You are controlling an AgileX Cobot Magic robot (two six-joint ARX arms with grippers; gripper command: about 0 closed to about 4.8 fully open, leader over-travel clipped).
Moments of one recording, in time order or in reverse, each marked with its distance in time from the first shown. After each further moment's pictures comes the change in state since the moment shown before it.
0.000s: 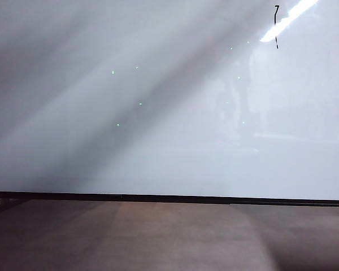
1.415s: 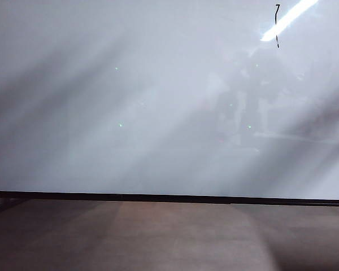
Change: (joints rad) left arm -0.195 0.182 0.000 0.009 -0.047 0.055; right arm -0.436 0.743 -0.431 0.809 -0.381 0.217
